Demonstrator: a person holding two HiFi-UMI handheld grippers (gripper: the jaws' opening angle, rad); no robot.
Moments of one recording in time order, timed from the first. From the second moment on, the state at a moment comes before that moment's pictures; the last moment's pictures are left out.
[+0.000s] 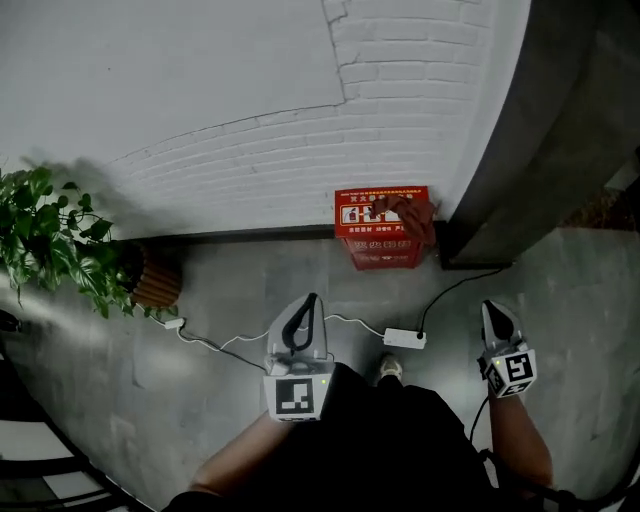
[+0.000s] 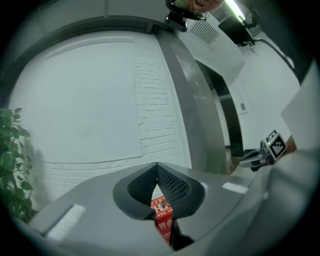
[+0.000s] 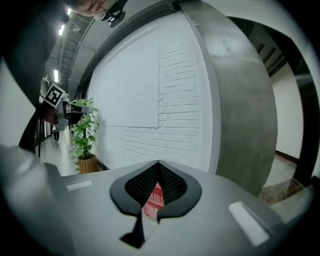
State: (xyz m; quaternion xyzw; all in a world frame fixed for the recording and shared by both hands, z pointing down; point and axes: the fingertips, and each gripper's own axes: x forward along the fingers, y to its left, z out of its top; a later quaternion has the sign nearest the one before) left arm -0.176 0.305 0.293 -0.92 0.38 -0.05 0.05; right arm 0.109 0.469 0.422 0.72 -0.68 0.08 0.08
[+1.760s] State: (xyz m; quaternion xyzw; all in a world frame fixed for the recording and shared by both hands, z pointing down) left arm -0.204 -0.038 0.320 -0.85 0.49 -0.21 0.02; right arm 0.184 0.088 0.704 0.56 -0.68 0.33 0.36
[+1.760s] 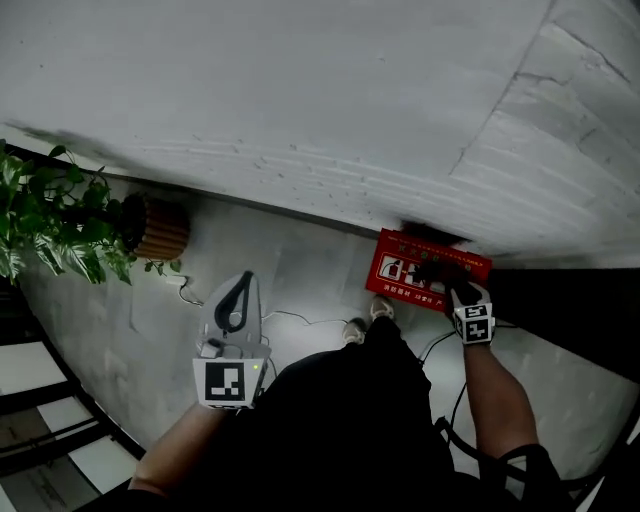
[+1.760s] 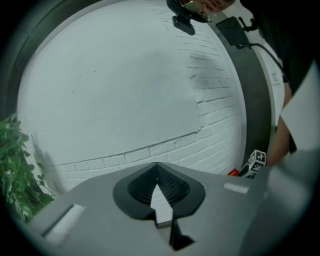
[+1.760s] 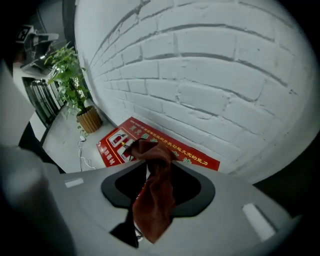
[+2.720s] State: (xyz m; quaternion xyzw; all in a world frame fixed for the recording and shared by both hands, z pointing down) left arm -0.296 0.008 0.302 -0.70 0.65 -0.29 0.01; right arm -0.003 -0.068 0.749 0.33 -0.82 0.23 0.42
